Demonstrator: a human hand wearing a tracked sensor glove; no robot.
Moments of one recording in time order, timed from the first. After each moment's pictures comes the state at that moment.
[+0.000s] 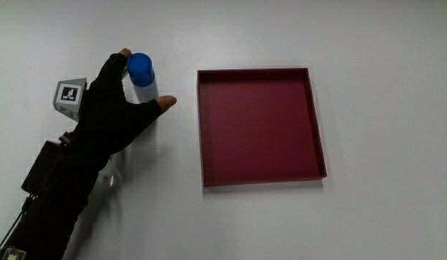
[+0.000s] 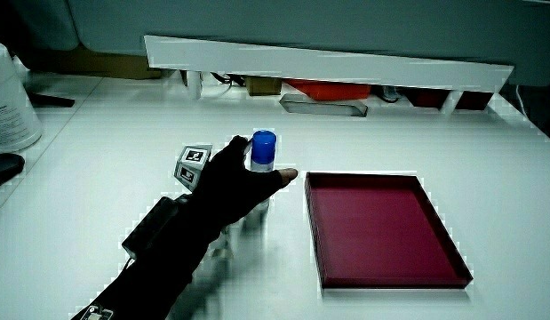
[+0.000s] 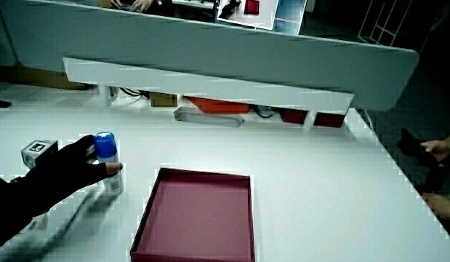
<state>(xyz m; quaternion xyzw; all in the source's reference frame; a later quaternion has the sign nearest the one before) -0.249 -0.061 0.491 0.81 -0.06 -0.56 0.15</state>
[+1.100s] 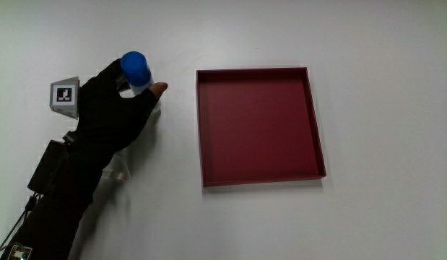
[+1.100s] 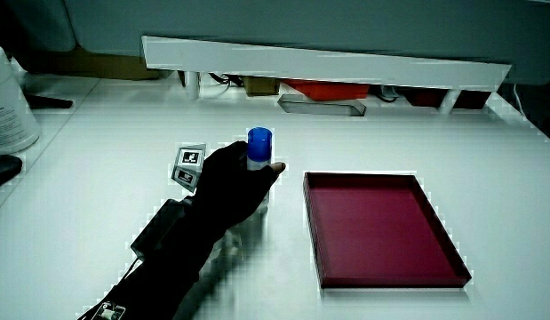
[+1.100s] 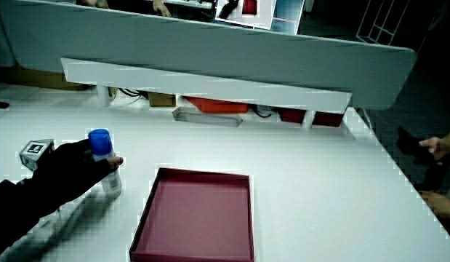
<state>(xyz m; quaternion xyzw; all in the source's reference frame) -0.241 -0.059 0.459 0.83 -0.02 -0.56 0.06</state>
